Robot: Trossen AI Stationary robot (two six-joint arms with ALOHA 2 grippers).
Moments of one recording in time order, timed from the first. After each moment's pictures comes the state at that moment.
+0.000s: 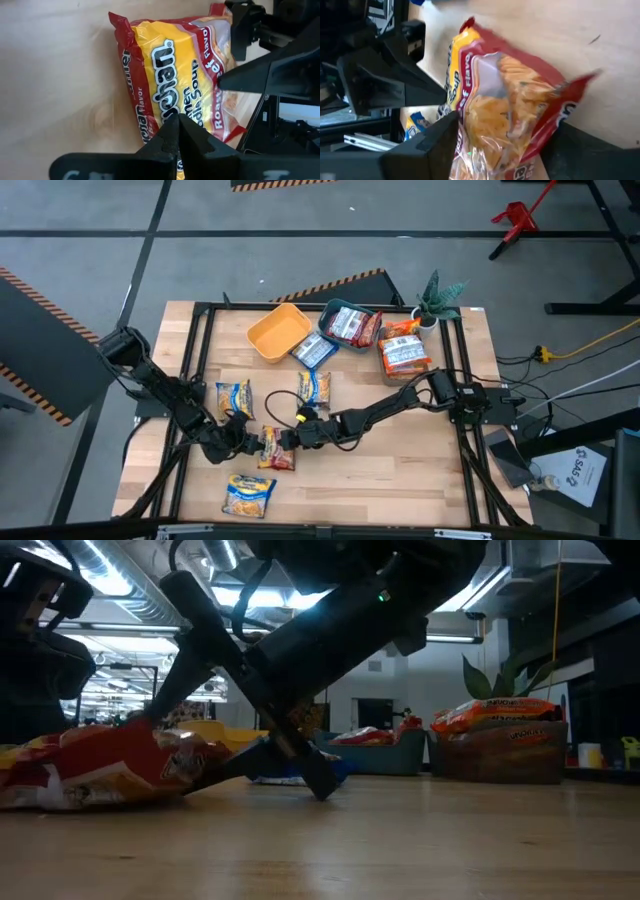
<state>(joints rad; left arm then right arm) -0.76 1.40 0.31 0.24 -0.53 -1.91 0.26 2.28 1.46 0.20 0.13 1.48</state>
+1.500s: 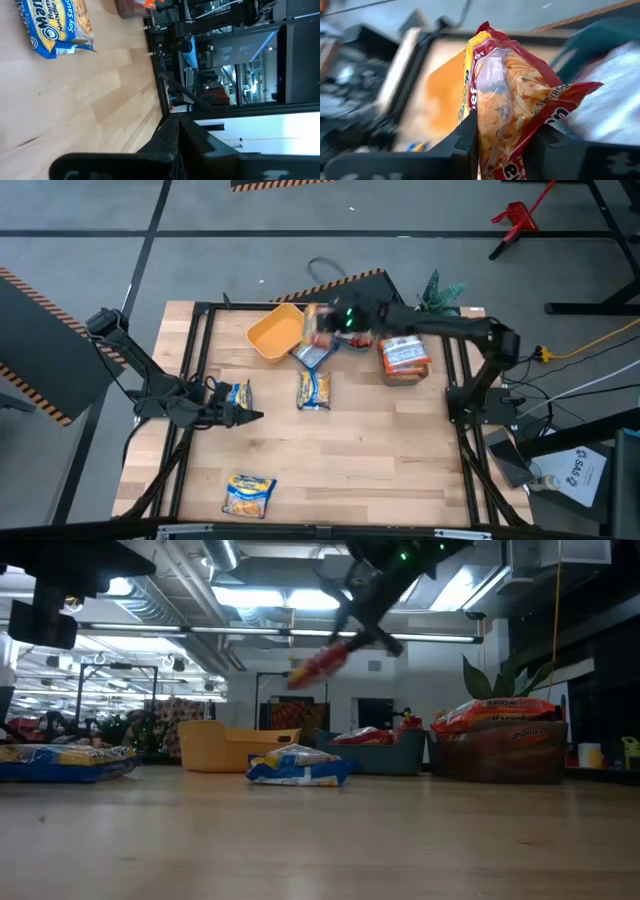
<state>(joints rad) -0.73 0.81 0.30 0.30 -0.81 -1.56 -0.34 1.73 1.46 -0.41 0.13 0.92</state>
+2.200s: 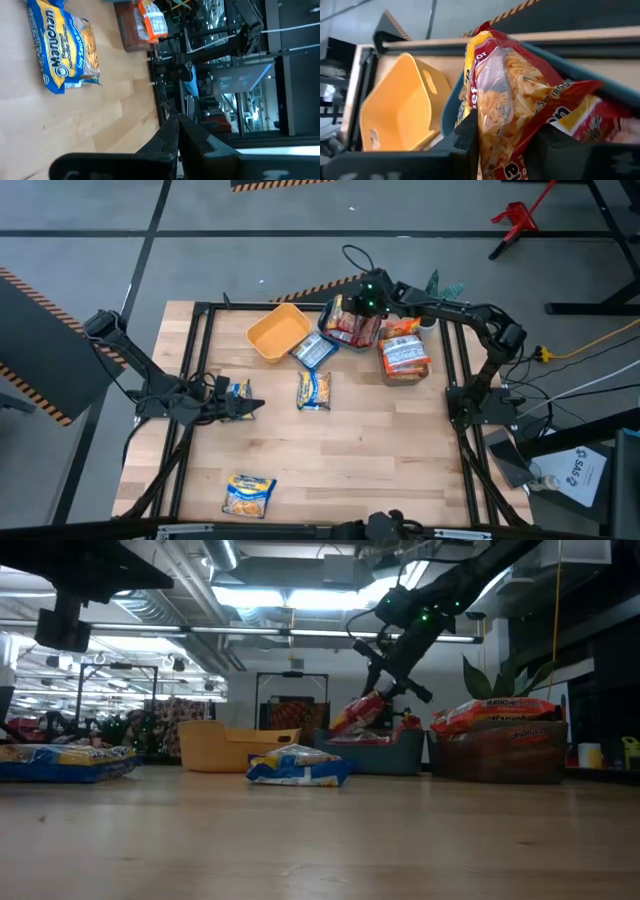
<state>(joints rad) -0.68 0.81 0.31 0.30 -0.92 -1.56 -0.65 1.73 1.25 -0.29 -0.09 0.88</state>
